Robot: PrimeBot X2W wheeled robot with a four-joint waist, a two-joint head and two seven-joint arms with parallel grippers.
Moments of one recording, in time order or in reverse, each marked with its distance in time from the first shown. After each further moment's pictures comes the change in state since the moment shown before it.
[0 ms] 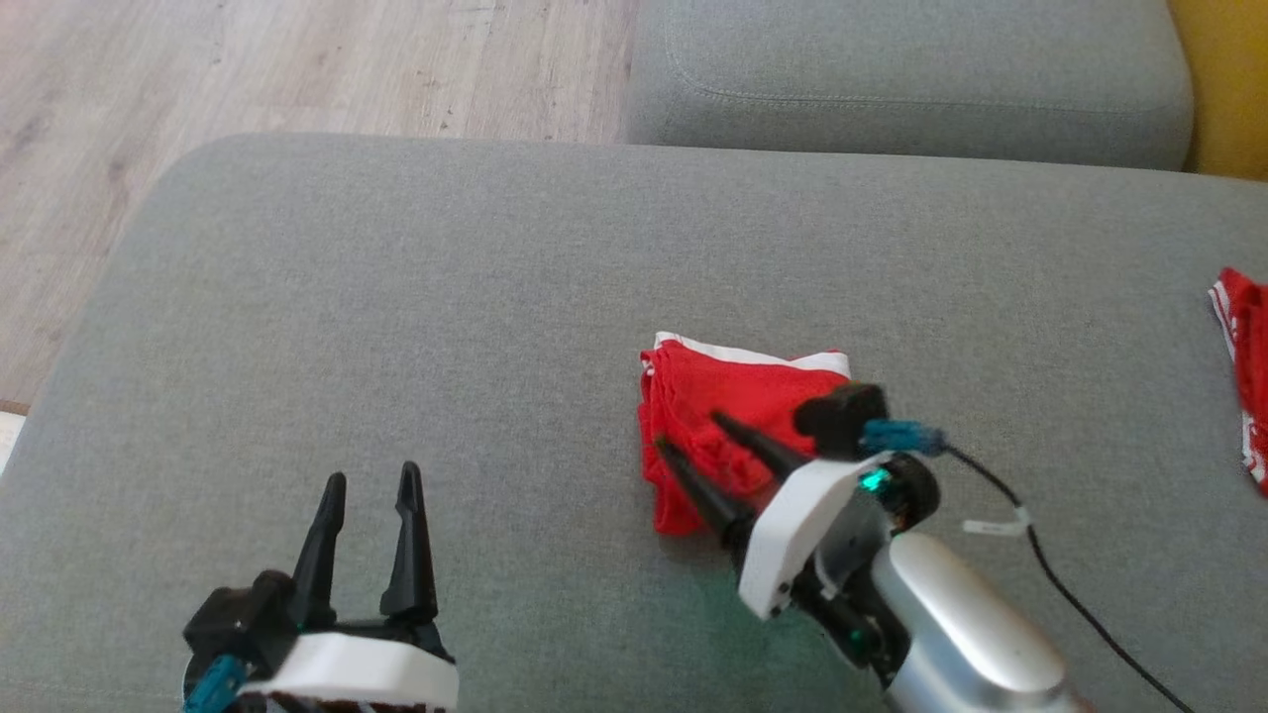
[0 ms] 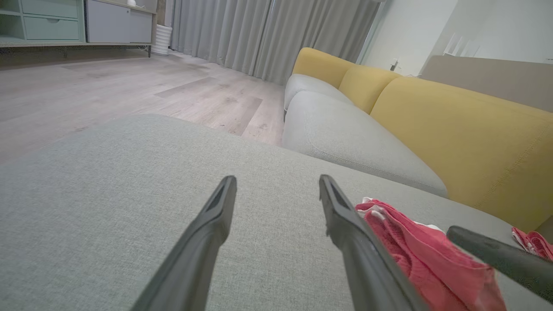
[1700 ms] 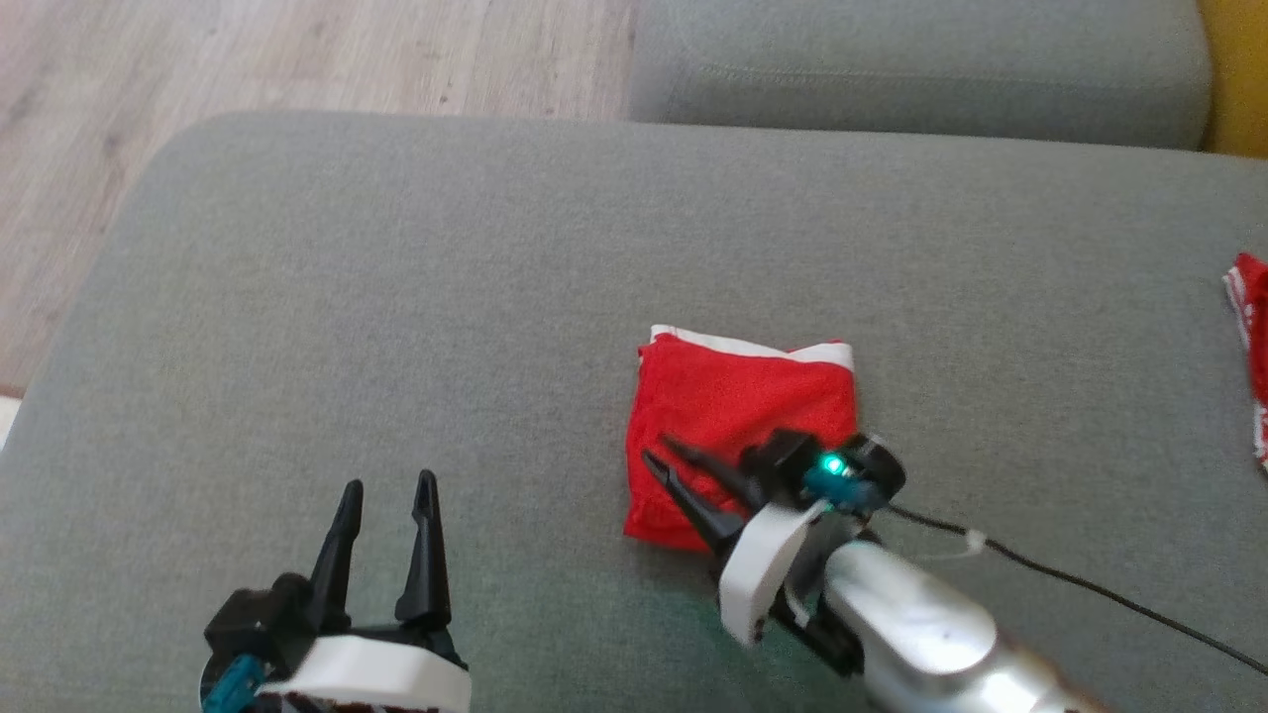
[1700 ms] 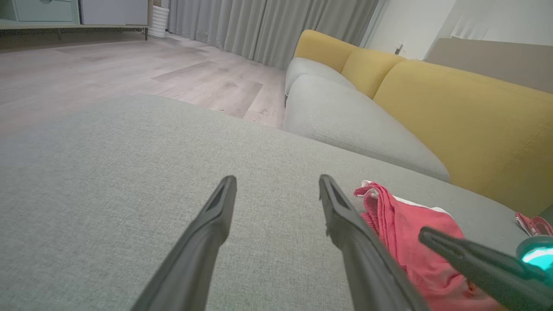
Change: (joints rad) left arm -0.008 -0.024 -0.014 0.041 0.008 -0.017 0.000; right arm -0.166 -0.012 0.320 0.315 -0.112 0.000 -0.348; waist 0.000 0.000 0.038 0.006
